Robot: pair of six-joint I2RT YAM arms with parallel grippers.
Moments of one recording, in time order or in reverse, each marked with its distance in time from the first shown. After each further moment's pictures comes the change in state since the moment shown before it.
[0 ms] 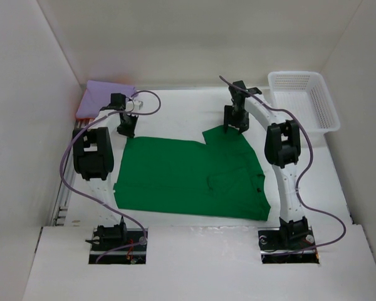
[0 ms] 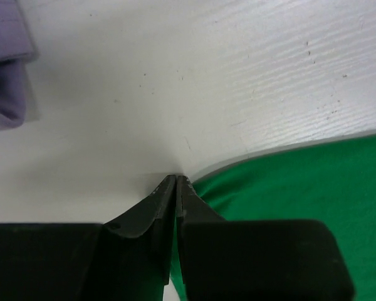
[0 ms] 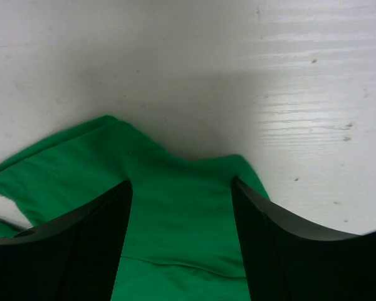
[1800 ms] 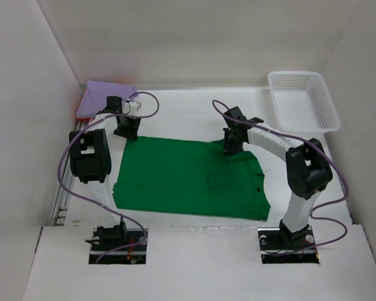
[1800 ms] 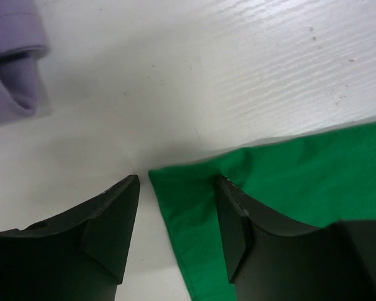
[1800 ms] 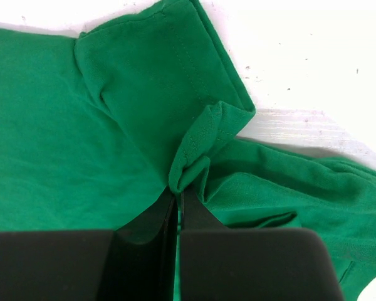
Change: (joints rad) left arm 0.028 -0.051 -0.092 0.092 0.040 0.050; right arm 0.198 -0.580 -0.847 0.390 0.030 0.183
